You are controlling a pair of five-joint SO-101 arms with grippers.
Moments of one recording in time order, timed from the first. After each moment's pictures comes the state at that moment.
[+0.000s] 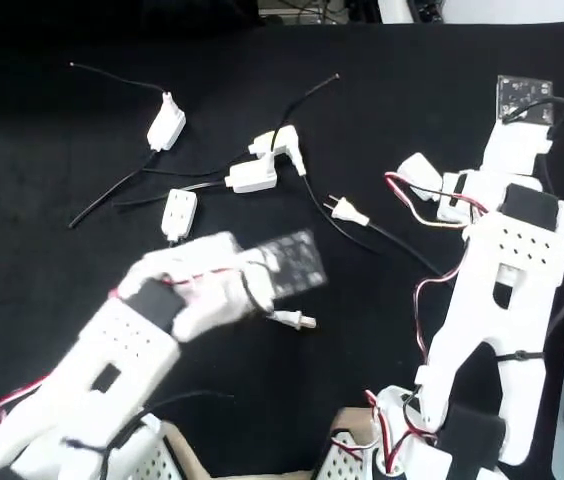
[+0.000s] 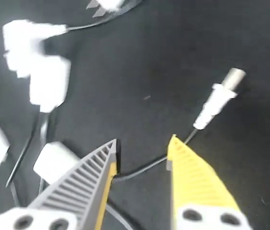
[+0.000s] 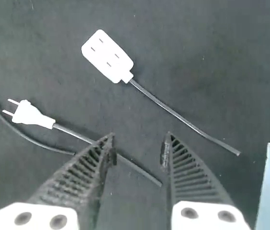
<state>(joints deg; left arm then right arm) 26.4 -45.5 53.2 52.4 -42.0 20.7 -20.3 20.4 67.0 10.4</state>
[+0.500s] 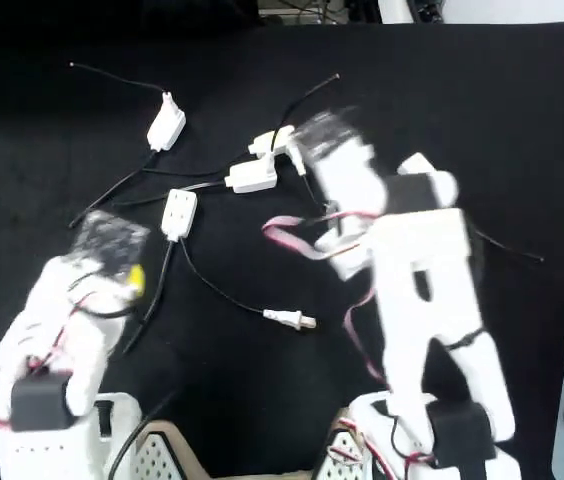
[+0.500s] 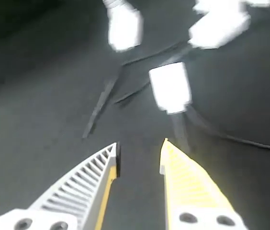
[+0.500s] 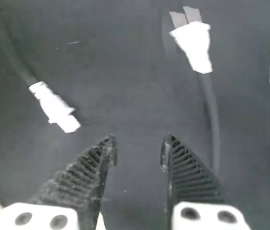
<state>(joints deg) -8.1 -86.5 63.1 68.6 -27.1 -11.4 -20.4 22.2 86.8 29.5</state>
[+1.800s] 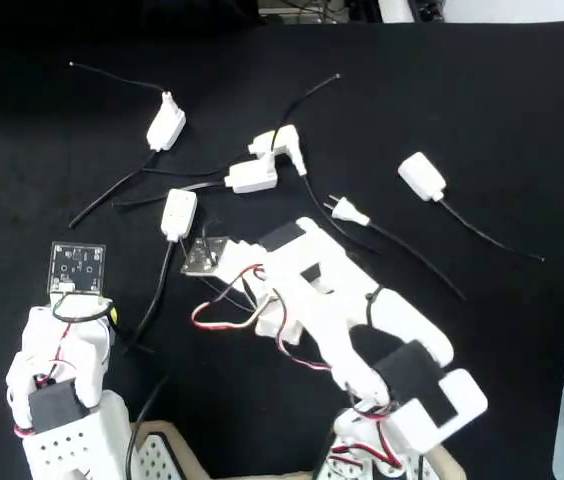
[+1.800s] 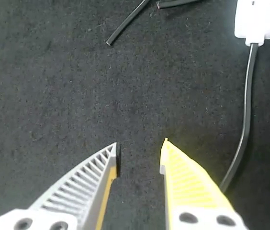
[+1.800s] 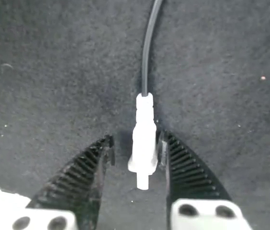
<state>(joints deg) -25.0 -103.5 90.6 66.9 -24.6 -32.4 -0.4 38.6 69.8 40.0</state>
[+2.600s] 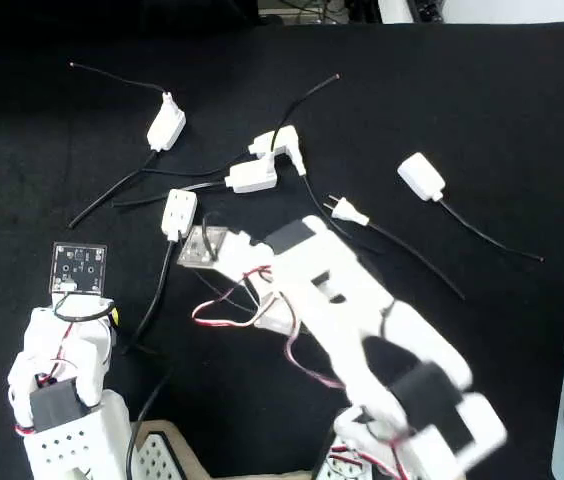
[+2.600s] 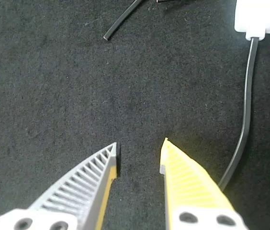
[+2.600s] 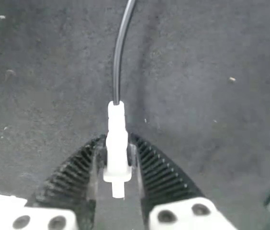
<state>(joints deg) -25.0 -103.5 91.2 66.9 -24.6 -32.4 -10.5 38.6 71.4 39.0</state>
